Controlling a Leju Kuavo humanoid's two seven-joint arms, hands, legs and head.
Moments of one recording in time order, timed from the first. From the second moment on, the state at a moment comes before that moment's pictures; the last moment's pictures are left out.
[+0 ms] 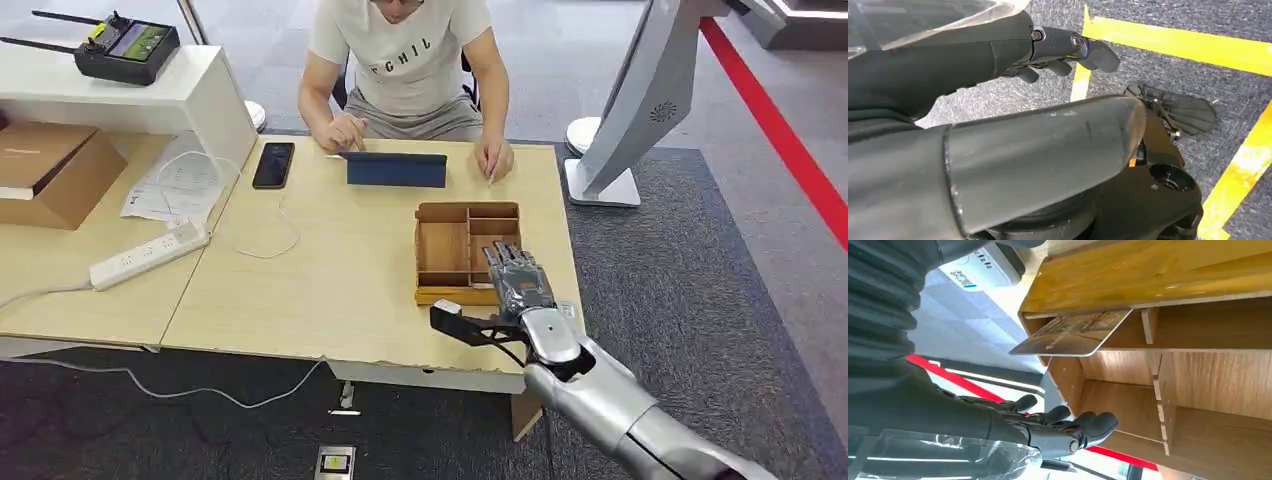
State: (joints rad) left arm -0.12 0.07 -1.19 -0.23 1.50 0.23 -0.01; right arm -0.62 -0.25 0.91 -0.90 0.88 -0.10 0.39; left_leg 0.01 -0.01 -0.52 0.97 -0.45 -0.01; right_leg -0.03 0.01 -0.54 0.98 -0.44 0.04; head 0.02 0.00
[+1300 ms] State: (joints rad) left arm -0.12 0.06 -1.19 -0.23 1.51 0.25 0.00; right arm -0.63 -0.22 0.92 -0.88 0.88 -0.08 0.38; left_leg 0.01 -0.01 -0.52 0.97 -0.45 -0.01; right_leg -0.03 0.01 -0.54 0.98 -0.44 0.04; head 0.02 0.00
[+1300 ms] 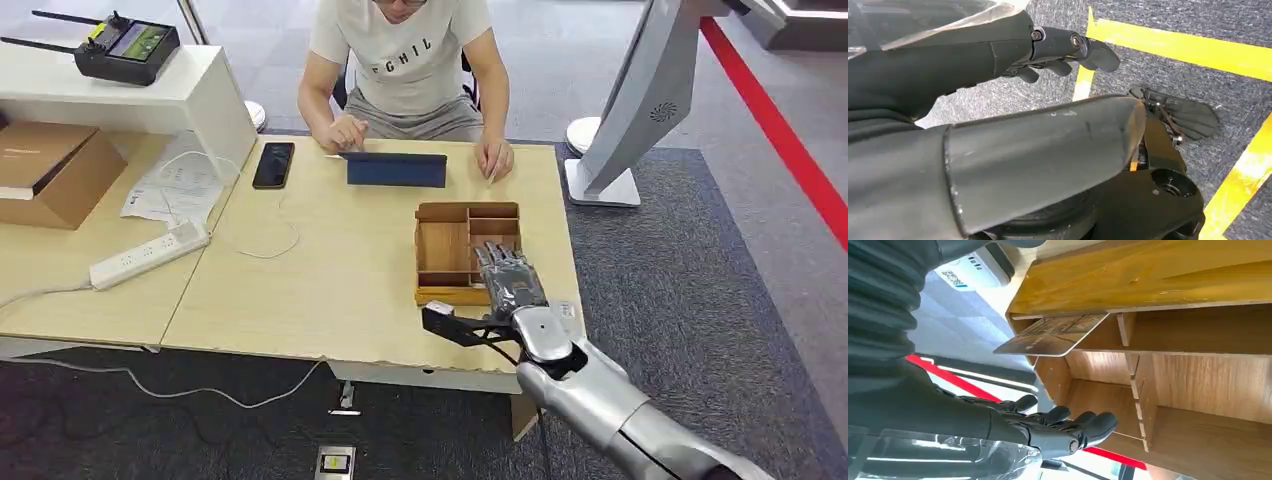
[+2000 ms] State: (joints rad) left arm -0.12 0.06 -1.19 -0.23 1.52 0.25 0.00; right arm -0.64 -0.22 0.92 -0.87 0.89 -0.07 0.38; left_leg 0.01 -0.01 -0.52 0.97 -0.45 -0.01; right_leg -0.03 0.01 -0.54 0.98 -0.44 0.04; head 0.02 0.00
